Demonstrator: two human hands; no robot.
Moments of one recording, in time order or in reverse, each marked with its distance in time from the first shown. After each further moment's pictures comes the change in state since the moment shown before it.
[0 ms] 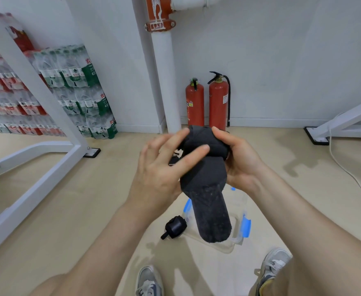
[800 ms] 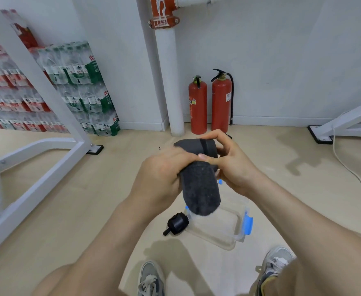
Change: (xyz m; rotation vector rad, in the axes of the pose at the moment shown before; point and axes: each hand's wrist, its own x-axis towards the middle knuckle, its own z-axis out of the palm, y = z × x) left_hand 0.003 0.005 -0.016 -0.264 0.003 -0.021; right_hand -0.012 0.020 0.004 -0.472 -0.122 -0.226
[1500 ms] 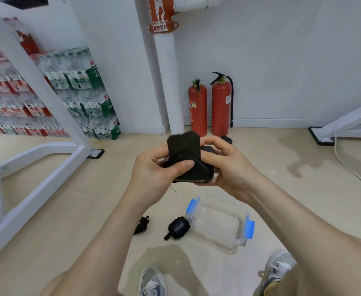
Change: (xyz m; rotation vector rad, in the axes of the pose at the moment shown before) left_hand 0.011 -0.001 0.004 -0.876 0.114 -0.627; right_hand 0.002 -0.004 0.001 0.090 0.032 0.092
